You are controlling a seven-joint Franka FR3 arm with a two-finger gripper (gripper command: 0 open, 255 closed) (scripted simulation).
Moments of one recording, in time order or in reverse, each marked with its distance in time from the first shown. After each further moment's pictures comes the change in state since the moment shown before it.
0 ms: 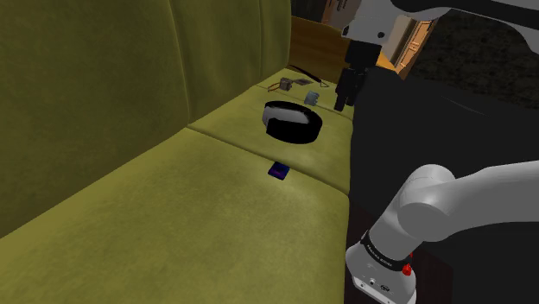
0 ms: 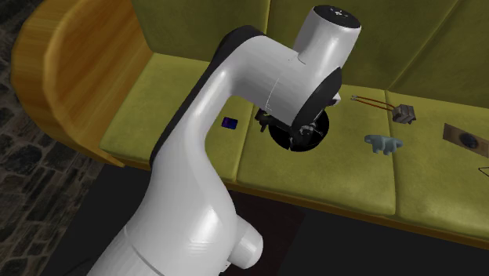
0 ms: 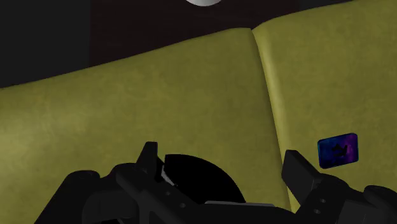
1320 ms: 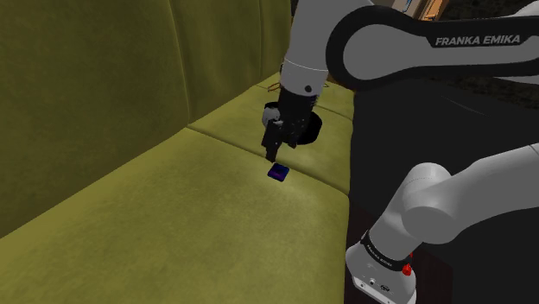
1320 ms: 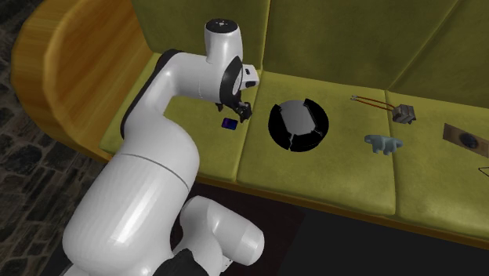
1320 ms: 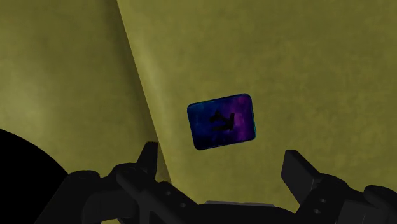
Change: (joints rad) arm 0.104 0.147 0.396 -0.141 0.180 0.403 0.372
